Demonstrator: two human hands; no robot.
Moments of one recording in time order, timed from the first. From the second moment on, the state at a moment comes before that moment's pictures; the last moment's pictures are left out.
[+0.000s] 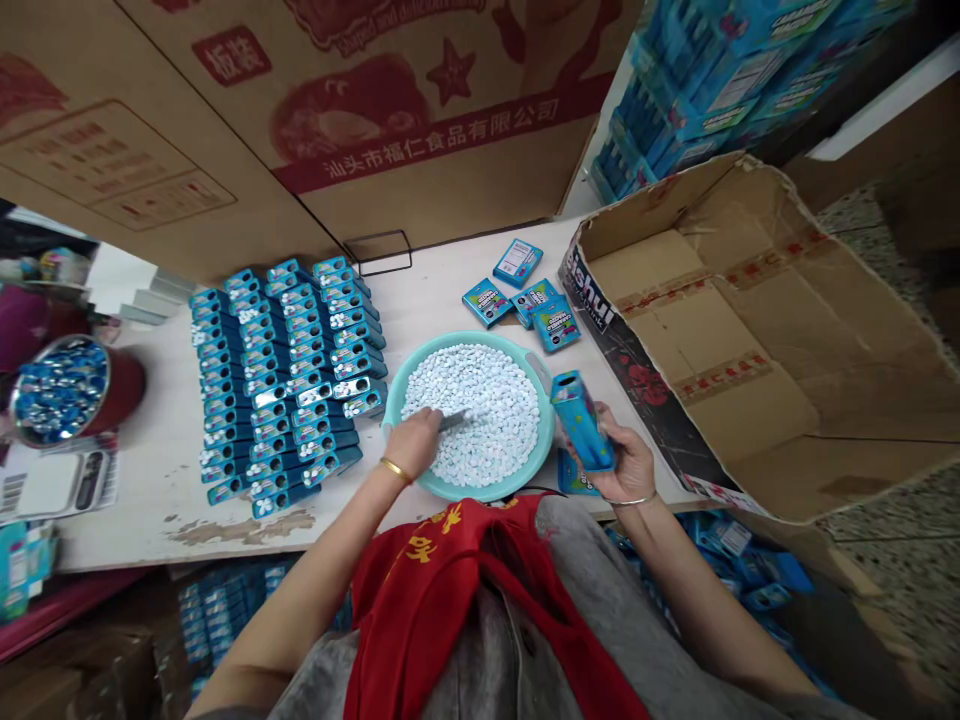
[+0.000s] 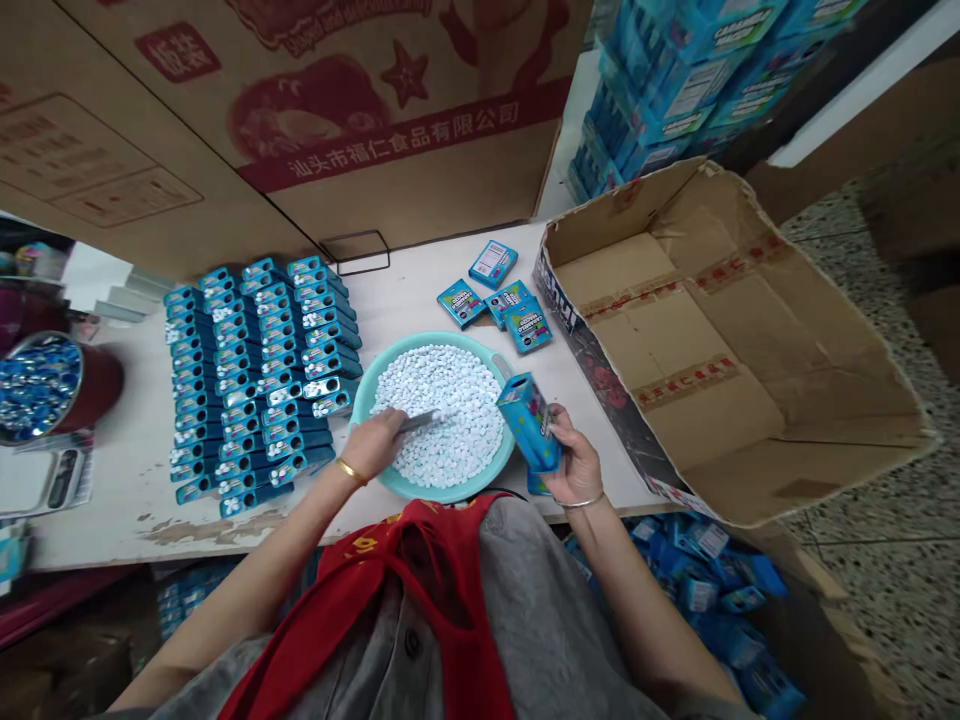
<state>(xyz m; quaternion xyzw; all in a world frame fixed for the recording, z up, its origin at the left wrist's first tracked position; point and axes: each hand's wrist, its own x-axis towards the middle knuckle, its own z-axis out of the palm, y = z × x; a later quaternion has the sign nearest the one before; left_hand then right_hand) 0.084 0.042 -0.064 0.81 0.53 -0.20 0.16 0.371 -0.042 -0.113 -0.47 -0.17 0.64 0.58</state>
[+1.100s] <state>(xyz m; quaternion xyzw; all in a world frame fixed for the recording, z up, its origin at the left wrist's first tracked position) 0.073 0.052 0.002 0.90 0.36 0.02 0.25 0.330 -0.017 -0.120 -0.58 -0.57 0.34 0.48</state>
